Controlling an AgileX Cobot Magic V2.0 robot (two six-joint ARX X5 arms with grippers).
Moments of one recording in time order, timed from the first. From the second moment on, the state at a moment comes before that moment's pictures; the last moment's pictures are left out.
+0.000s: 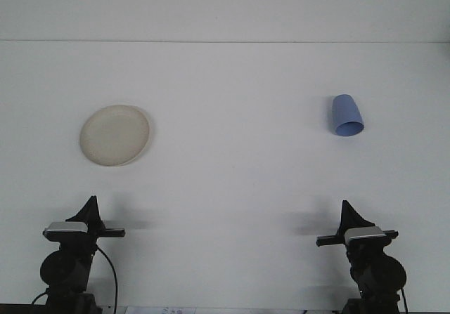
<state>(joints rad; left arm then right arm) -0.06 0.01 0.03 0.00 -0.11 0.07 0.01 0.00 0.01 -0.12 -0.10 0.01</state>
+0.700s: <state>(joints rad) -0.06 0.01 0.03 0.00 -0.11 0.07 0.01 0.00 0.02 -0.05 -0.13 0.29</state>
